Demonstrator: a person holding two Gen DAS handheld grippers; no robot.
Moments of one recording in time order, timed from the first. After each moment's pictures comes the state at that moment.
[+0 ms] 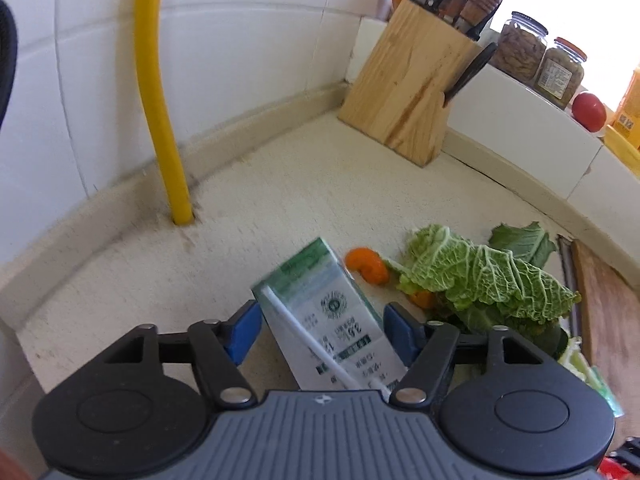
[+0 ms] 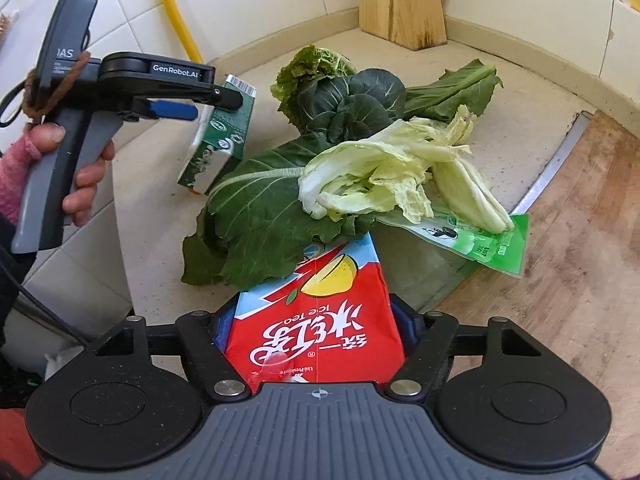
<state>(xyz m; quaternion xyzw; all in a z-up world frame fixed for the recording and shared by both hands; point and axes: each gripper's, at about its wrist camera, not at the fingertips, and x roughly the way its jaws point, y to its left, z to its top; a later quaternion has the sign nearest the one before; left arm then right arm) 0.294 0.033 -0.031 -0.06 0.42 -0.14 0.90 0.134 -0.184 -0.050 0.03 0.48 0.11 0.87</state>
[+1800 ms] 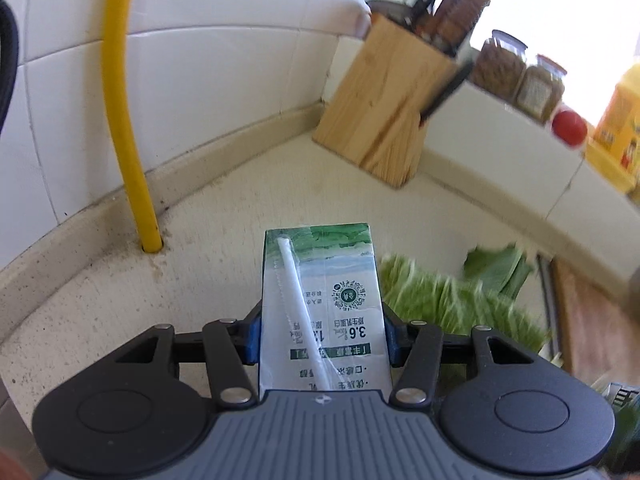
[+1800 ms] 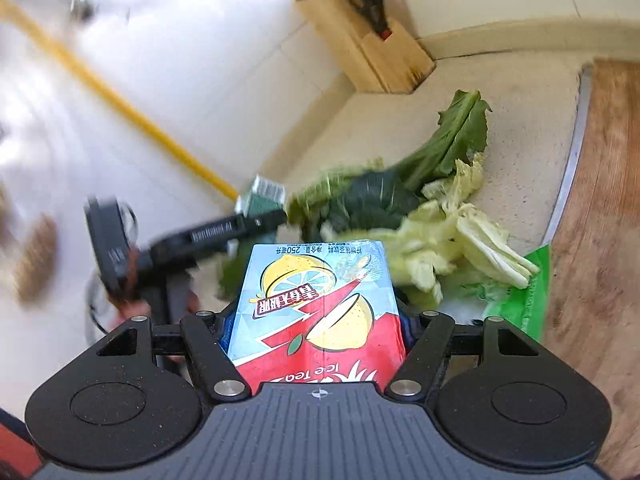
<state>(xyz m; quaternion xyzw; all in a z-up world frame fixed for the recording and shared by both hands) 0.301 0.024 -0.017 -0.08 0.38 -0.17 0.91 0.170 -0.260 -0.033 0.31 0.39 0.18 0.85</state>
